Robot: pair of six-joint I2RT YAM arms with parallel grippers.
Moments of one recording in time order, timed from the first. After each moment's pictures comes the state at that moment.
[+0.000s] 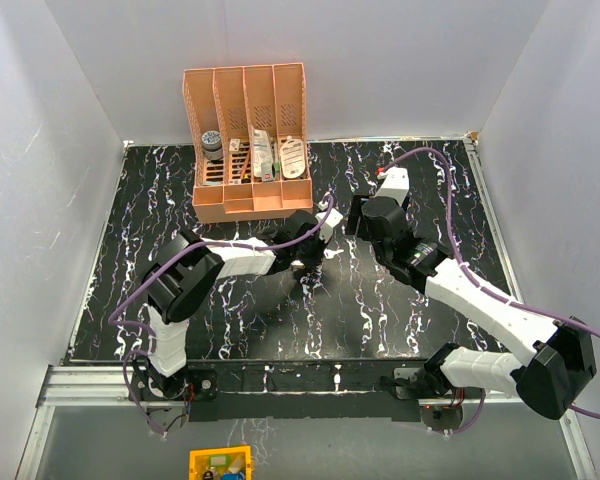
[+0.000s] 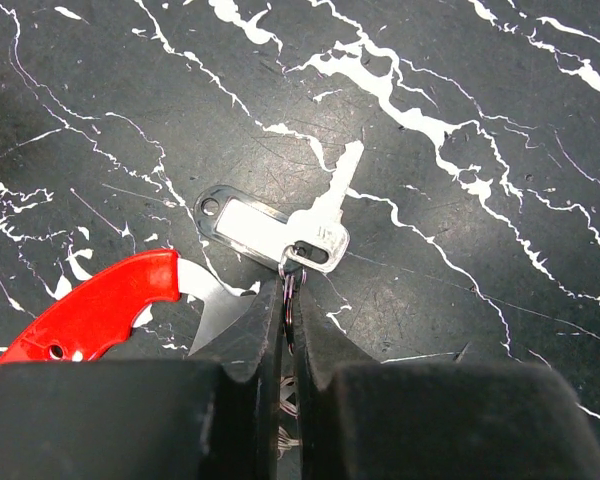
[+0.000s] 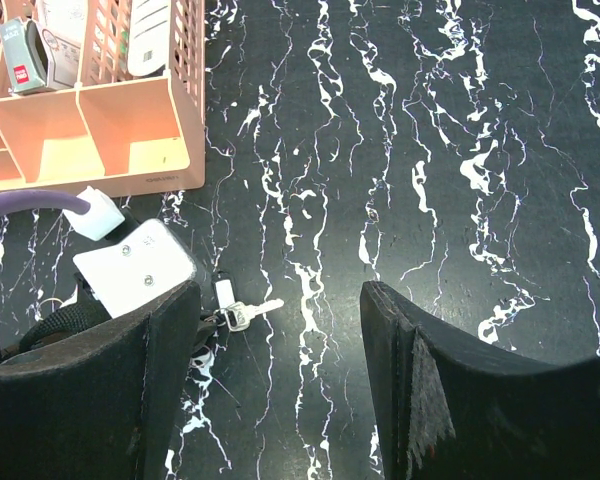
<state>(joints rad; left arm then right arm) -0.80 1.94 1.10 0.13 0.05 0.02 0.67 1.15 0.93 -0.24 0.58 0.40</state>
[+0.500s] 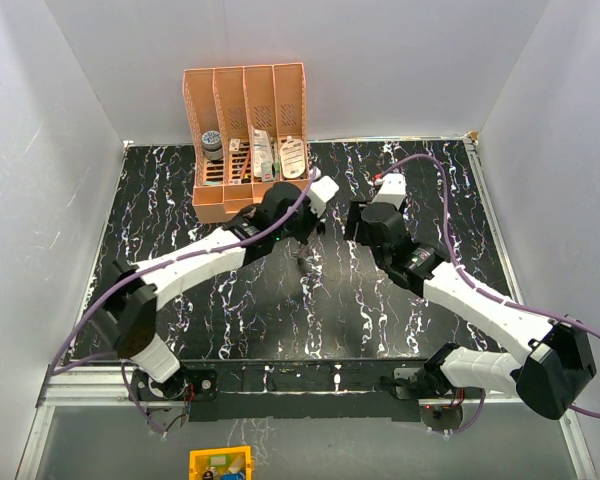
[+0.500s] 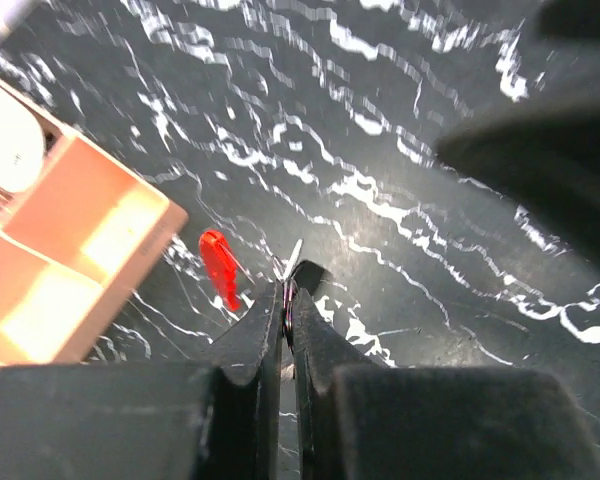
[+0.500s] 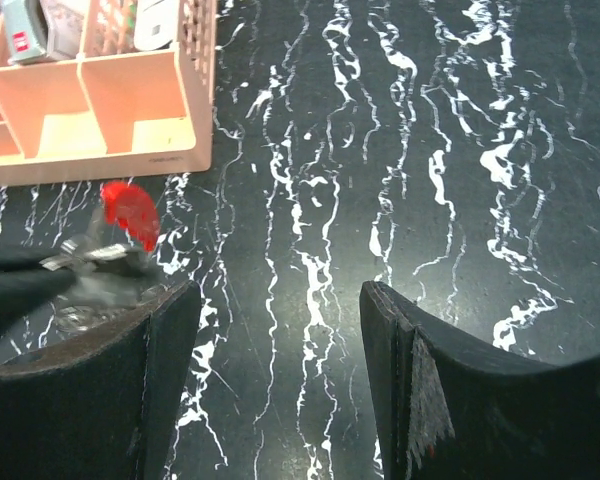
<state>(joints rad) -0.80 1.63 1.17 -0.08 0.01 0.13 0.67 1.15 0.88 -0.19 0.57 0.39</state>
